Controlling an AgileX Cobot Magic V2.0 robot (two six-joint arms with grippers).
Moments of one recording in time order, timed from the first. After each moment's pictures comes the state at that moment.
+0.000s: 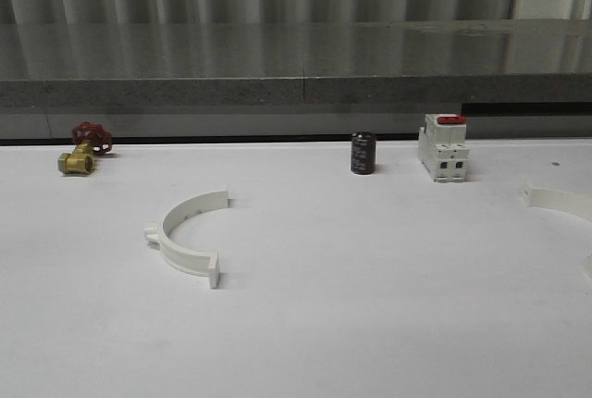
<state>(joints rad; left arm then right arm) 0.01 0.33 -0.47 -0.03 0.68 0.03 0.04 0.50 -0.51 -0.05 0.68 0.10</state>
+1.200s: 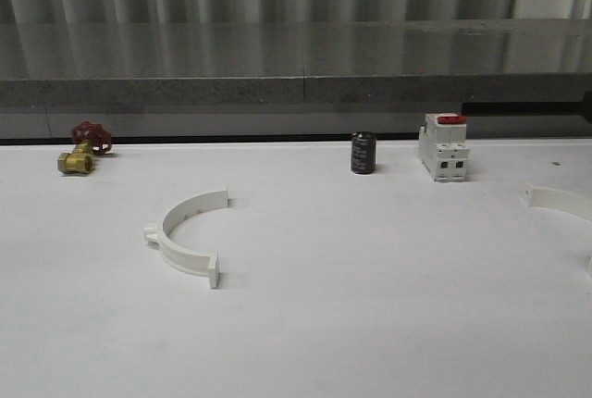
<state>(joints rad) 0.01 0.27 -0.45 -0.03 0.68 0.03 -0.06 1.74 -1.14 0.01 0.84 0.10</state>
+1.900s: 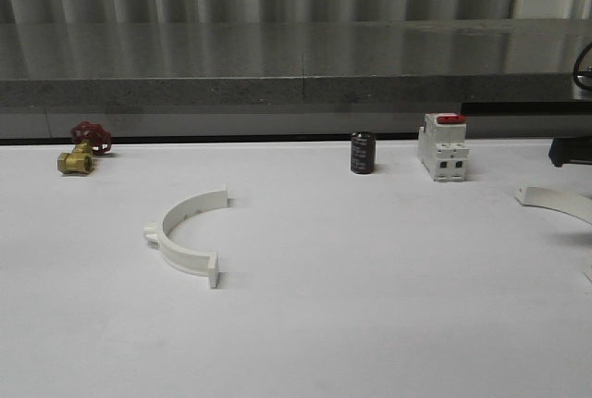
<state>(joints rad) 0.01 0.27 -0.45 -0.03 0.68 0.03 -0.07 1.89 -1.16 0.02 0.68 0.10</state>
